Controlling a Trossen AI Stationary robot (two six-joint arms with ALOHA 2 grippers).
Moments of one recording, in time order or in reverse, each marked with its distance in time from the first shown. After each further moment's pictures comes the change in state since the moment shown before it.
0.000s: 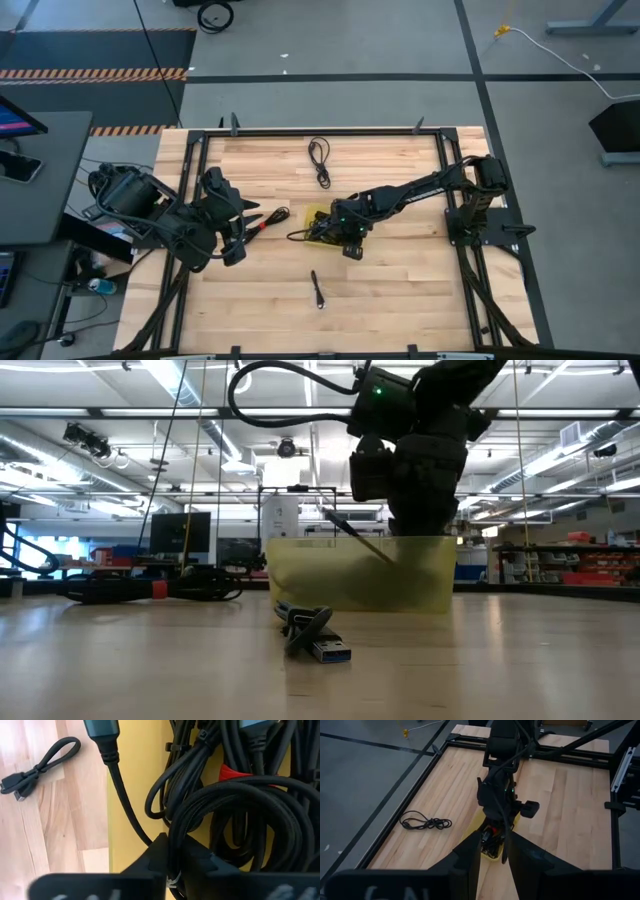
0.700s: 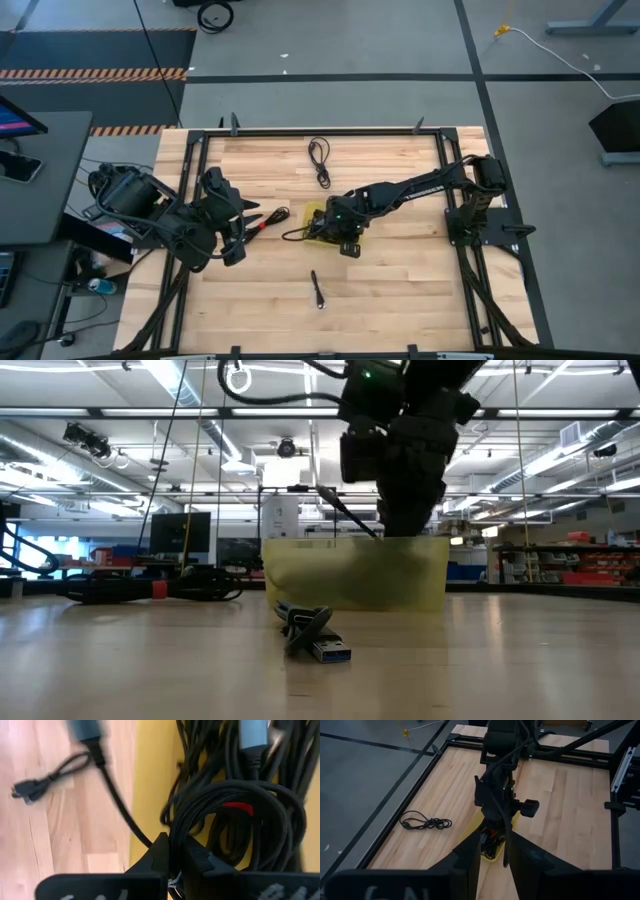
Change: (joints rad) left arm 0.000 0.000 0.000 0.000 0.000 0.000; right arm -0.003 0.002 0.096 -0.100 0.027 -0.080
